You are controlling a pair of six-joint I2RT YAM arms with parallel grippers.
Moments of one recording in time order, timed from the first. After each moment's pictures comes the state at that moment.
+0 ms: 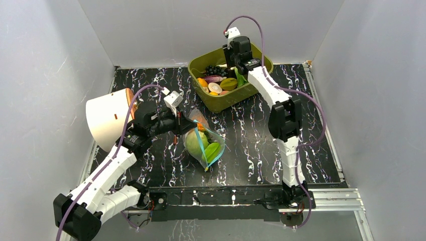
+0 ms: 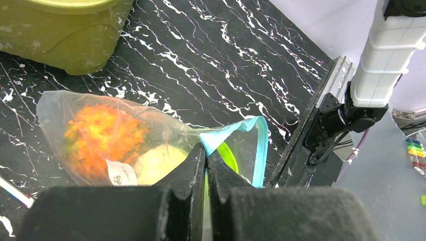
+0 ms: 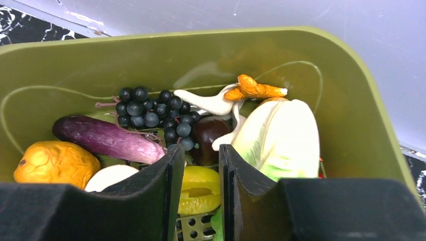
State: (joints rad) left arm -0.48 0.95 0.80 -0.19 0.55 -0.22; right arm 0.37 2.24 2.17 -0.29 0.08 -0.11
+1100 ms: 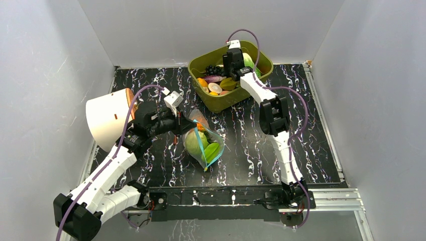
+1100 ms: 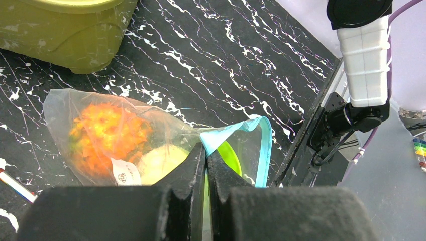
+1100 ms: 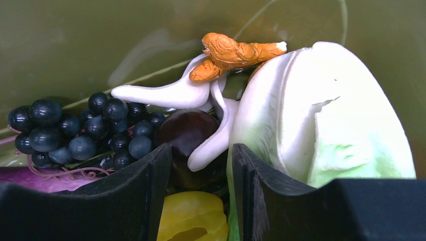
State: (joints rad) left arm -0.48 0.95 0.80 -0.20 0.53 -0.20; right arm 0.36 2.52 2.31 -0.25 0.29 0.05
